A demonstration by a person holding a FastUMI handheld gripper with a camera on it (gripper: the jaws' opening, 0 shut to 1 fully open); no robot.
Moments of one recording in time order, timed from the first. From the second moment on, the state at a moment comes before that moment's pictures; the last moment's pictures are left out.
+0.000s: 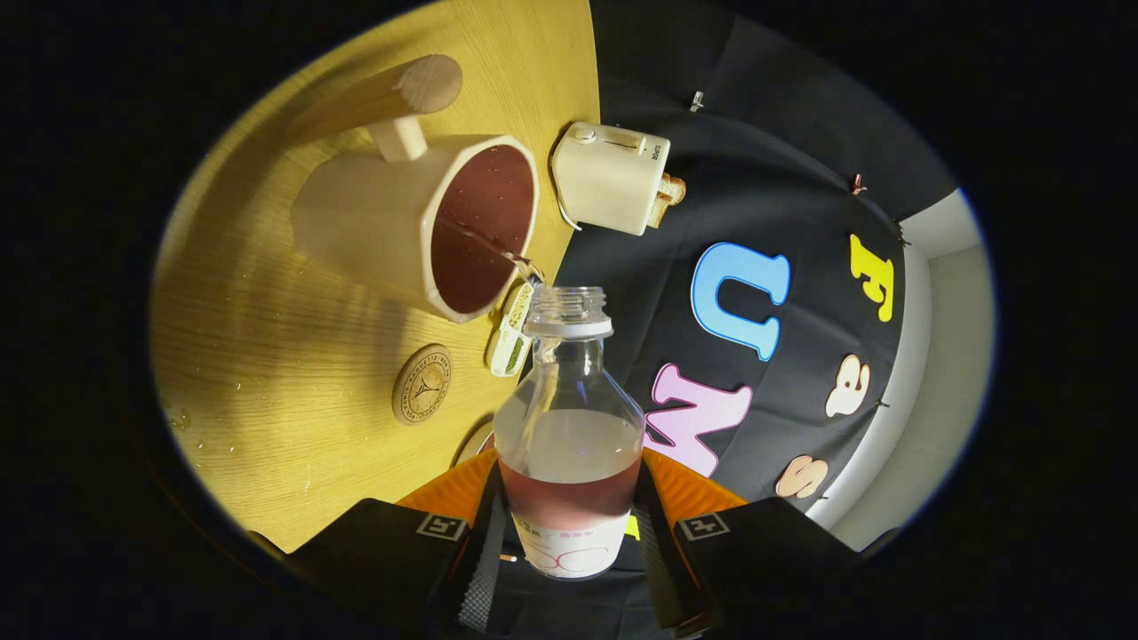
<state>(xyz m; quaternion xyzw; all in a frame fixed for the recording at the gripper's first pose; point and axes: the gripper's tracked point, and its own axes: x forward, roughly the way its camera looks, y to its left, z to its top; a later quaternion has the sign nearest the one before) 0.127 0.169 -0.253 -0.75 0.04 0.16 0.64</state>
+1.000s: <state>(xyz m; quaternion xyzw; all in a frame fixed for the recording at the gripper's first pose) 0.128 0.173 -0.250 -0.78 0.01 0.16 0.61</state>
